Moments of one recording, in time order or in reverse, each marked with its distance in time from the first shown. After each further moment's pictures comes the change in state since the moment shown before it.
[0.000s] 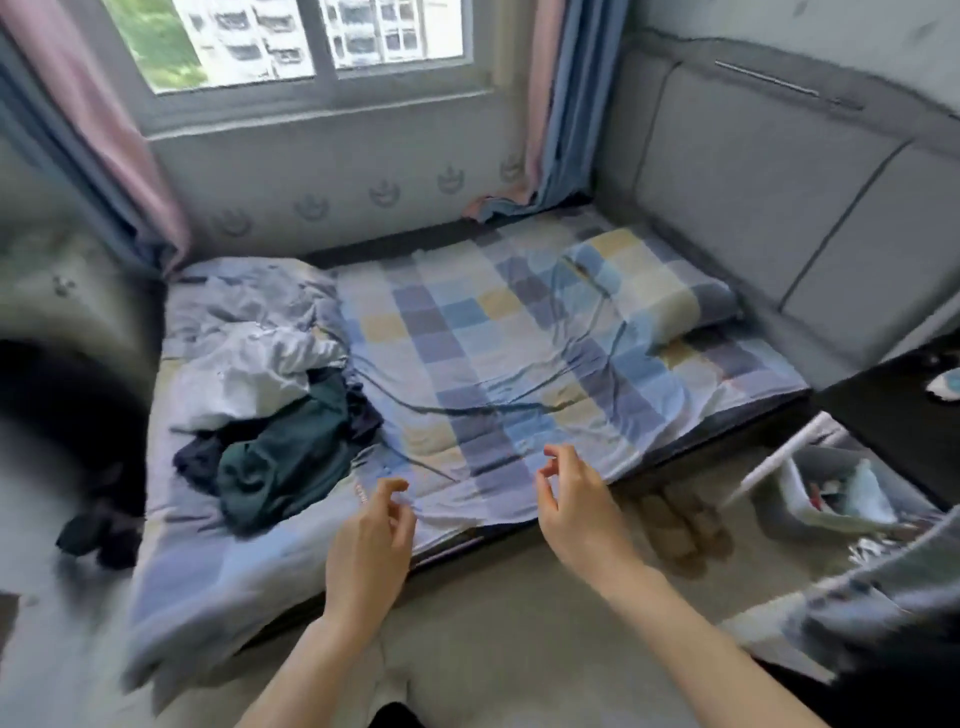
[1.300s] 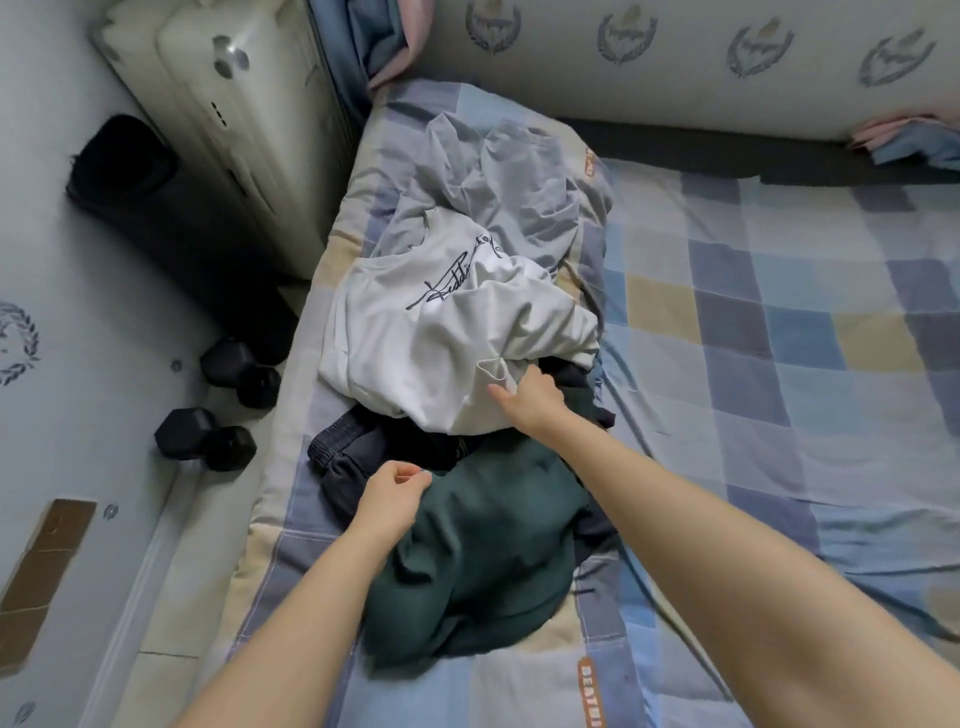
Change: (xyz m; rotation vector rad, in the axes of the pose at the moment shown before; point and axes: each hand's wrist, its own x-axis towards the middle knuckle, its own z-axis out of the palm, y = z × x) left_hand 0.461 -0.553 0.028 -0.534 -0.068 -1.045; right_hand 0.552 -0.197 0.675 -0.169 -0.709 0.128
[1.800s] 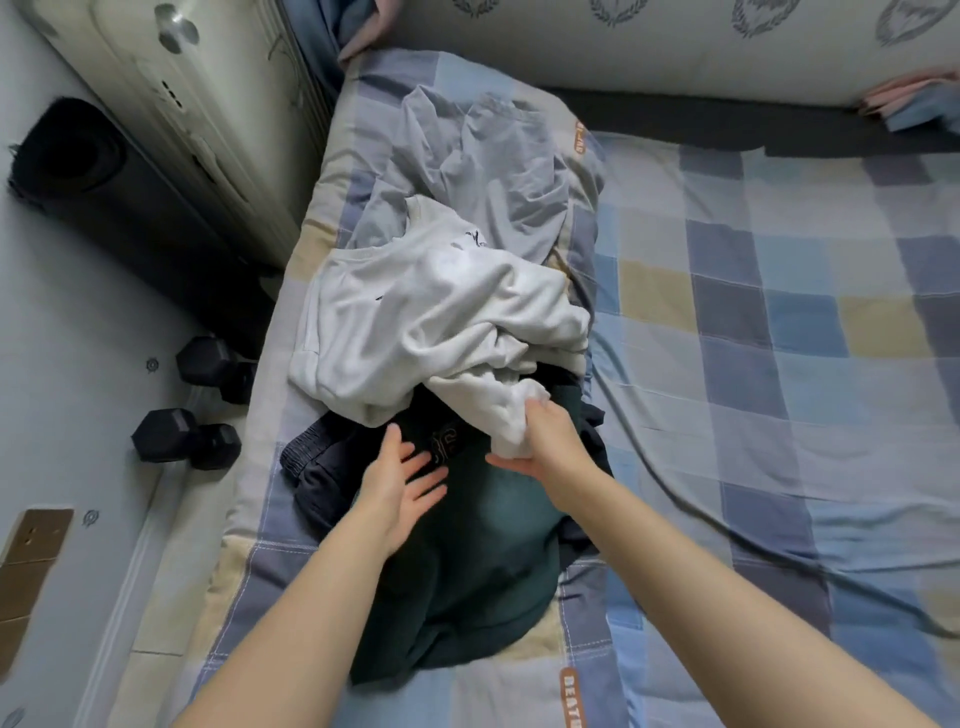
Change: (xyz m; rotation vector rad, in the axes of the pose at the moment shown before) left_hand 0.020 0.040 0.043 -0.766 -0.111 -0.289; right_hand -0.039 0.024 -0.024 1.040 -0.113 0.288
